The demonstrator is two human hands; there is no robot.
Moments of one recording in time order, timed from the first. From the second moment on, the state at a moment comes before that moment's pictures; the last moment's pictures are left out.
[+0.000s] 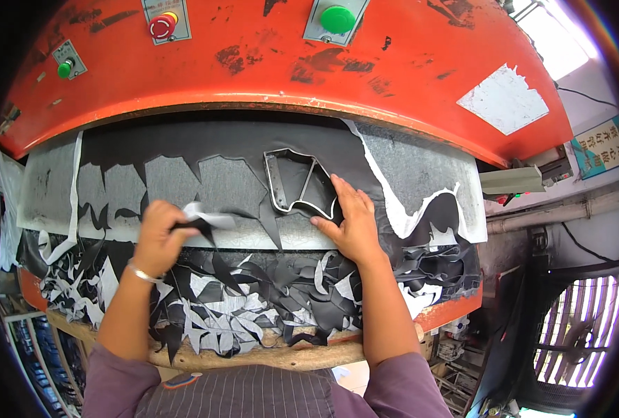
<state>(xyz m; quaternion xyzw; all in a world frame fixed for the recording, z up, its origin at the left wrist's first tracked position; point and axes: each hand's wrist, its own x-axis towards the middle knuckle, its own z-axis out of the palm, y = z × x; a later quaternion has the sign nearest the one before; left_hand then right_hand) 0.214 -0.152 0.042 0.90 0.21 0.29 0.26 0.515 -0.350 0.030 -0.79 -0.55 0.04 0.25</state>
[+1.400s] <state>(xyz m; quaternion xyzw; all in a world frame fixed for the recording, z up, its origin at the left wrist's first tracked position) 0.056 -0.227 0.116 0.83 0.34 0.35 0.26 0.344 -0.403 0.125 -0.61 -0.68 -0.14 0.38</state>
